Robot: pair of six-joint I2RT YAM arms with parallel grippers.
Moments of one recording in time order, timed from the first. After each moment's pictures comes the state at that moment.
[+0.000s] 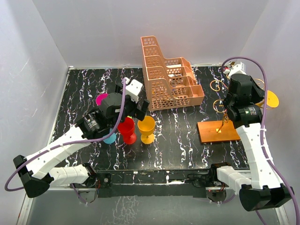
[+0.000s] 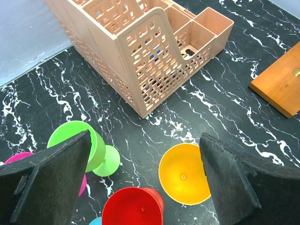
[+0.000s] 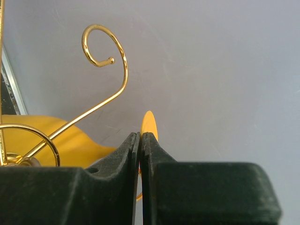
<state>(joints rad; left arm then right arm) -0.91 1.10 1.16 -0.36 -0.33 0.02 0.10 1.01 1.23 -0.60 0.95 -0.82</state>
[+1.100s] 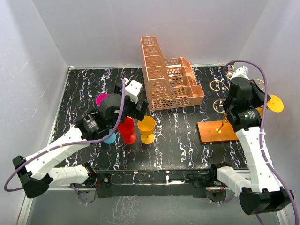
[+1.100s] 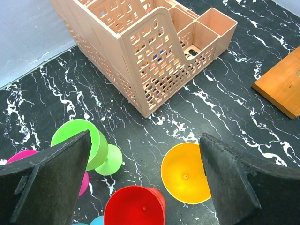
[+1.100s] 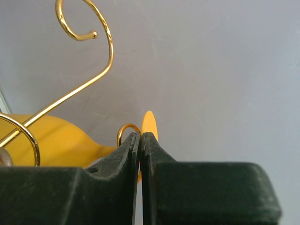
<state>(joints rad) -0.92 1.09 1.15 -0.36 -0.35 0.02 0.09 0.97 1.16 -0.55 1.05 -0.86</state>
